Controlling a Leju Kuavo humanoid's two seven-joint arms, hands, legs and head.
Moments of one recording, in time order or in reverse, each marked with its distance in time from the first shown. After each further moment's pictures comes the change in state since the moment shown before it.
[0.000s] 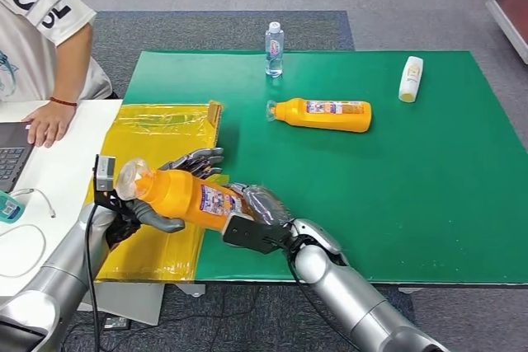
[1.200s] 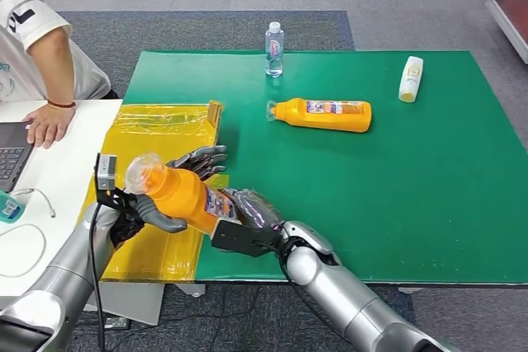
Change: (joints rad) left arm 0.001 -0.039 0.040 -0.003 -0.024 -0.020 0.000; right arm -0.027 0.021 0.071 0.053 0.005 0.021 0.017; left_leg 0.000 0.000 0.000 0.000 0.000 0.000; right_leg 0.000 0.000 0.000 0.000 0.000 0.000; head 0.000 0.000
